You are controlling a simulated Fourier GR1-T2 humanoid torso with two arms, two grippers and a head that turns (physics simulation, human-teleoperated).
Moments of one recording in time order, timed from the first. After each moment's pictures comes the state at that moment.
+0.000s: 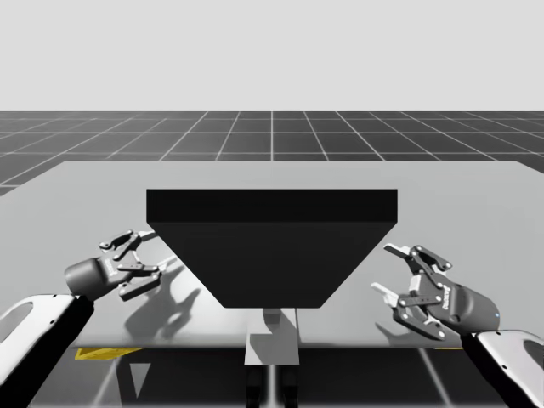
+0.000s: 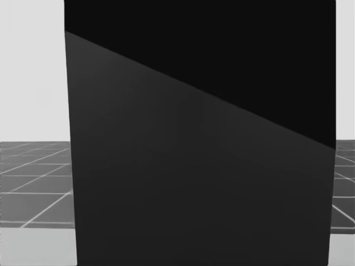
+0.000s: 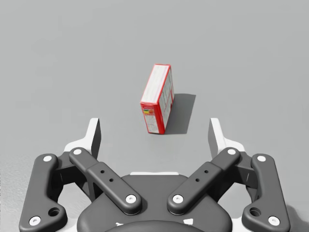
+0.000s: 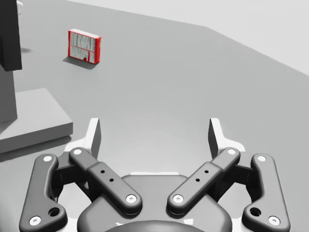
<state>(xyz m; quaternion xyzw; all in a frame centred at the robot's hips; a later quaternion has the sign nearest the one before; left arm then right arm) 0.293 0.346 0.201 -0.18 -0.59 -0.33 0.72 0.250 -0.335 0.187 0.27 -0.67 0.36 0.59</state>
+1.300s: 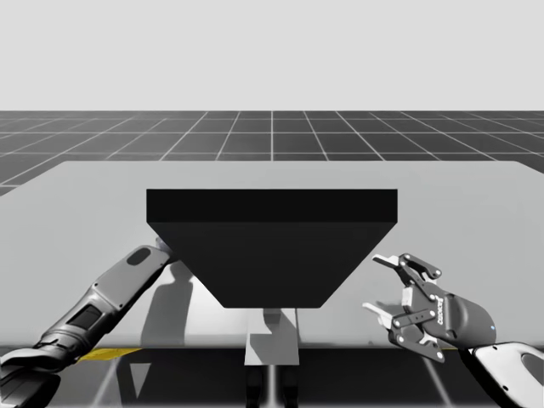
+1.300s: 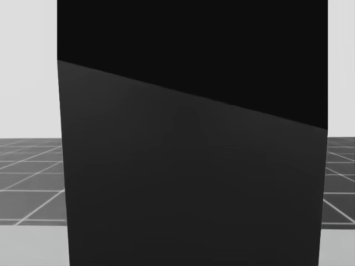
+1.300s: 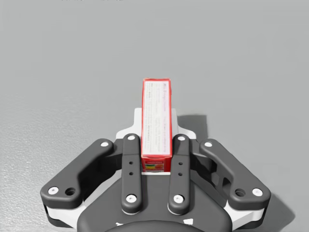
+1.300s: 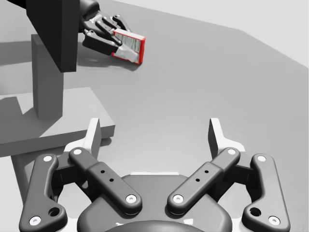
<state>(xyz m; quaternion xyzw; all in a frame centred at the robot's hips) 0.393 0.283 0.136 -0.21 -0.53 -0.38 0.73 0.237 -0.312 0.189 0.30 -0.65 0.41 0.57</state>
